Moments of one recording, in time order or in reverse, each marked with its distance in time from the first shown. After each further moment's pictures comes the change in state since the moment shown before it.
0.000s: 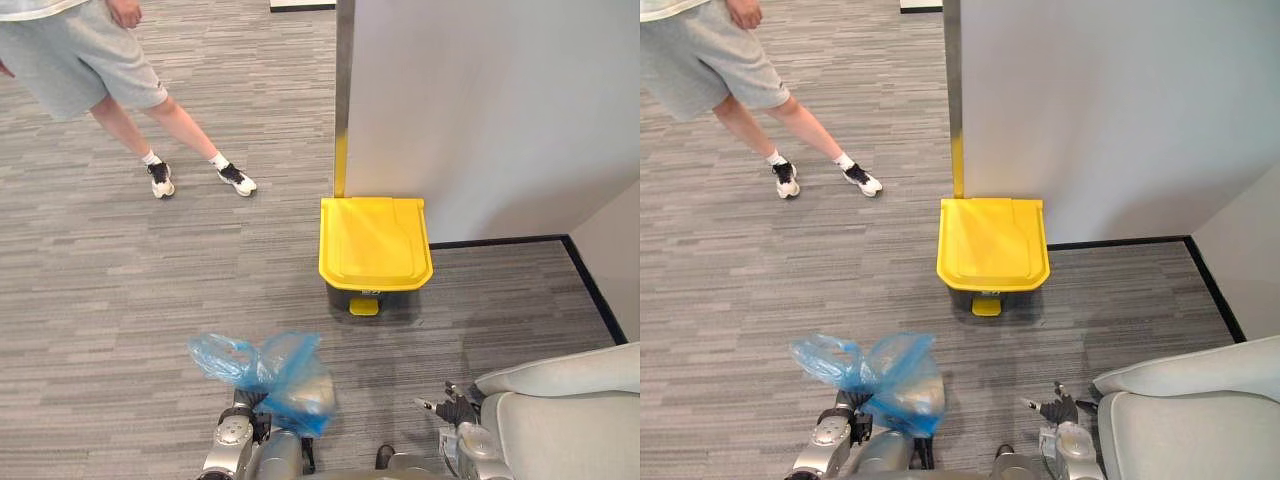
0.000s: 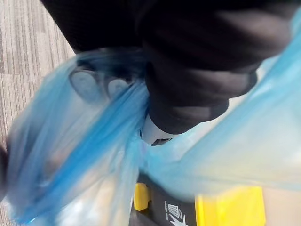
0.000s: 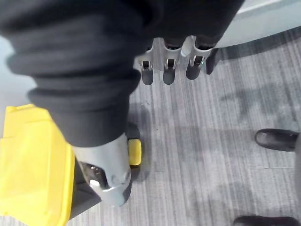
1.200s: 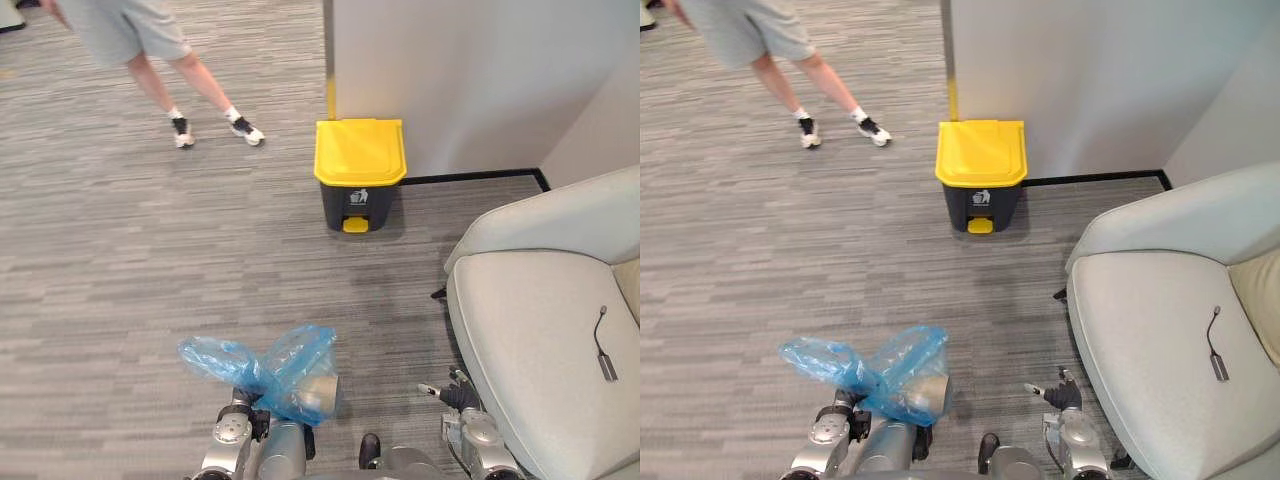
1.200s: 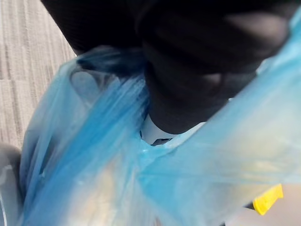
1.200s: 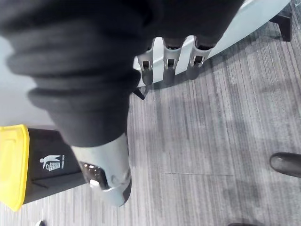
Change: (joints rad) left arm 0.009 0.005 0.001 -0.034 0.020 -0.003 0.002; right arm -0.023 -0.016 0.008 -0.042 0.001 -0.003 -0.006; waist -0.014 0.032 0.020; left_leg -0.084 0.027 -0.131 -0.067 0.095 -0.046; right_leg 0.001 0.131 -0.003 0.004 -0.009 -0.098
